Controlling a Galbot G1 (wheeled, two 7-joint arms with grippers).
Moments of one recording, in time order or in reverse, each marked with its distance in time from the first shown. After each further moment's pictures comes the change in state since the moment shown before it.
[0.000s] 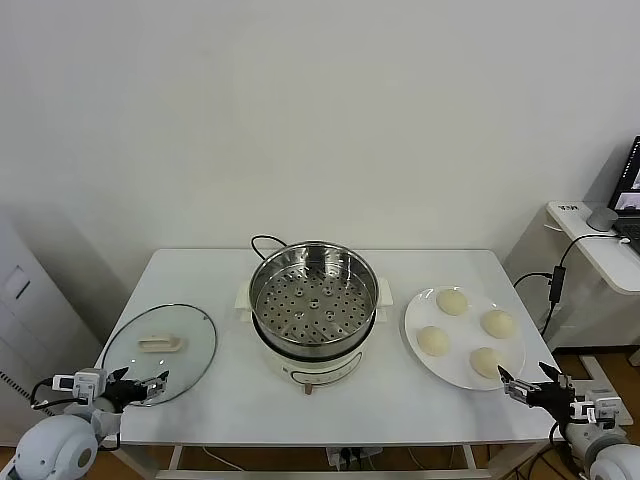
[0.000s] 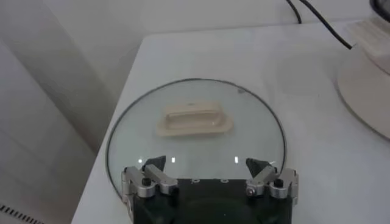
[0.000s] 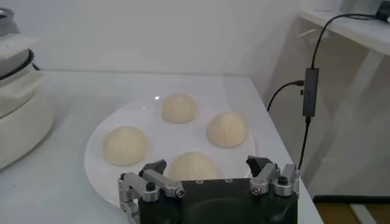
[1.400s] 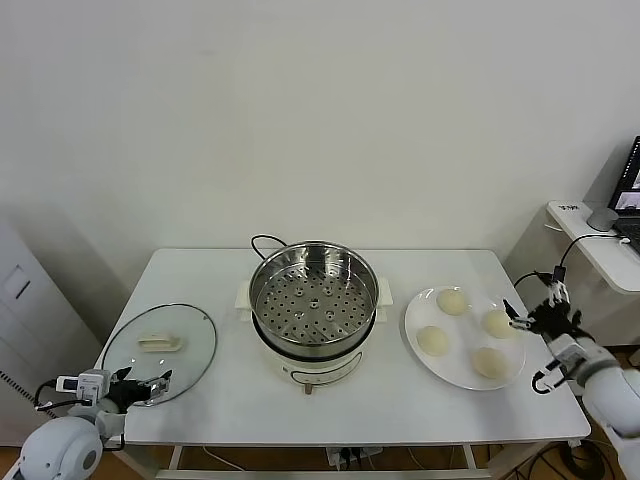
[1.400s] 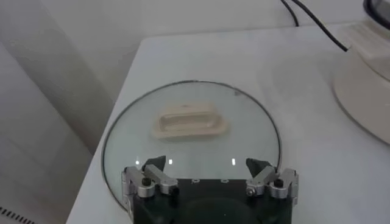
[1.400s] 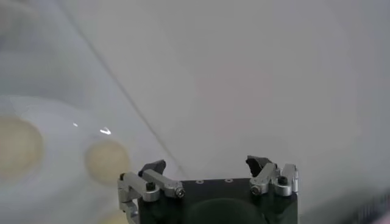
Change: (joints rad) left arm 0.006 -0.038 -0.007 -0.017 0.040 0.007 0.002; right arm 0.544 -0.213 -0.345 -0.307 -0.936 0.367 -0.193
